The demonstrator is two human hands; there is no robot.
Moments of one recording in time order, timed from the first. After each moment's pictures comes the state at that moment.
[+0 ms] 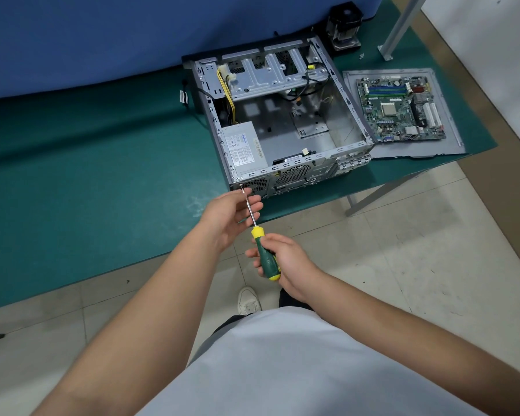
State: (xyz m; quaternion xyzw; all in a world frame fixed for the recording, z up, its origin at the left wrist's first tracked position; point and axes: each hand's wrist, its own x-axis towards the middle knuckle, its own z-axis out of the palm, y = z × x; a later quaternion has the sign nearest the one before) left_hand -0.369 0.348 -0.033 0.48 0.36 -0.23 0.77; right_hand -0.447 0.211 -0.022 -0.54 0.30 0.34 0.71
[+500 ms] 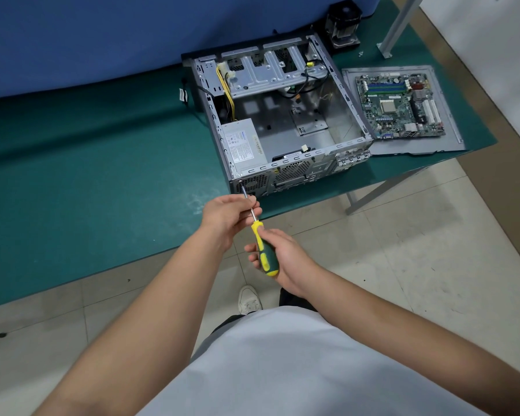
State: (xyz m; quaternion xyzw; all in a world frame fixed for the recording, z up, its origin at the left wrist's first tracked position) left_hand -0.381 0.348 -0.039 0.54 0.36 -0.19 0.74; right_hand -0.450 0.215 -0.016 -0.49 0.30 0.34 0.74
